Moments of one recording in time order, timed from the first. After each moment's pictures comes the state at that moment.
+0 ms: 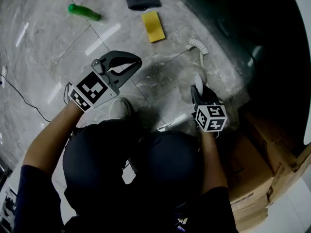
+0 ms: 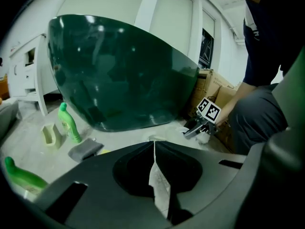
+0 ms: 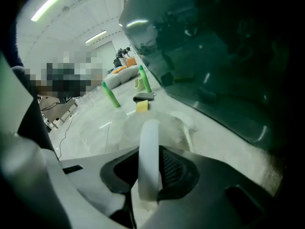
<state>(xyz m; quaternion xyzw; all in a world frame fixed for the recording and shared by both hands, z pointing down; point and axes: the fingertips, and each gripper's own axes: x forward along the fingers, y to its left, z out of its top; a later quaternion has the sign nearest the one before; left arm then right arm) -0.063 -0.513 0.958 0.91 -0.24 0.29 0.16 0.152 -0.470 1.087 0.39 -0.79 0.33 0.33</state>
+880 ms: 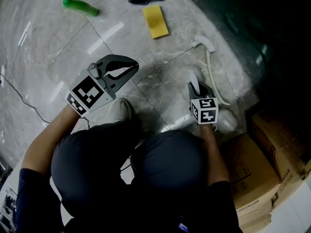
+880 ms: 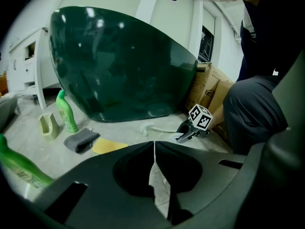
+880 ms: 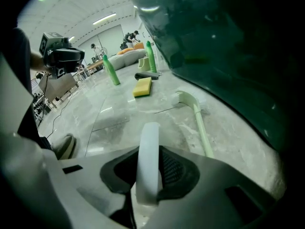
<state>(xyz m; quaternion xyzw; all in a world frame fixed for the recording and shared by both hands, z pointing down) -0.070 -0.488 1.000 0.91 -0.23 0.30 0.17 0.141 -0.454 1.179 0.36 -0.79 0.30 0.41</state>
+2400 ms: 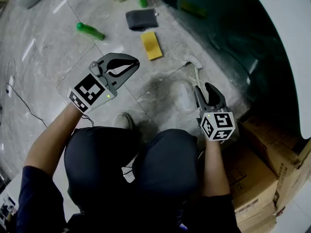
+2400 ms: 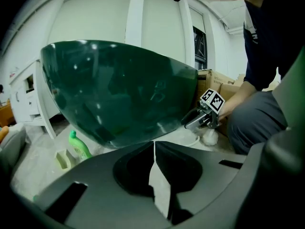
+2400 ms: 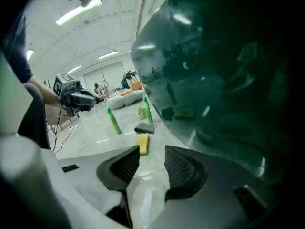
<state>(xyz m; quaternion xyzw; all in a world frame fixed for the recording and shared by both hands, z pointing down) -0.067 -0.542 0.904 0.92 -0.26 0.29 0.09 0.149 -0.526 0.992 0.43 -0.84 0.23 0.23</state>
